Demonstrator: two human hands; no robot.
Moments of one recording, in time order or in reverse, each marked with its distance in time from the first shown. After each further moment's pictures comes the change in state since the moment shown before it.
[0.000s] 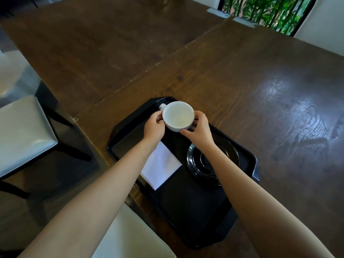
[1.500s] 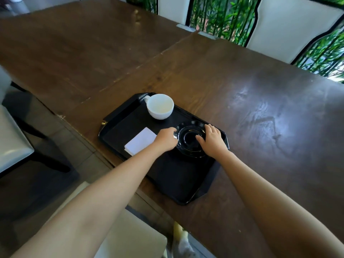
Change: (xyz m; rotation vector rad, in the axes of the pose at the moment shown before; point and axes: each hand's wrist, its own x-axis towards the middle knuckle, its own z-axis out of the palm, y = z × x) left_hand -0.114 0.014 0.030 0.668 -0.450 0.204; right_hand -0.108 0.027 -0.073 -0.746 -0.008 0.190
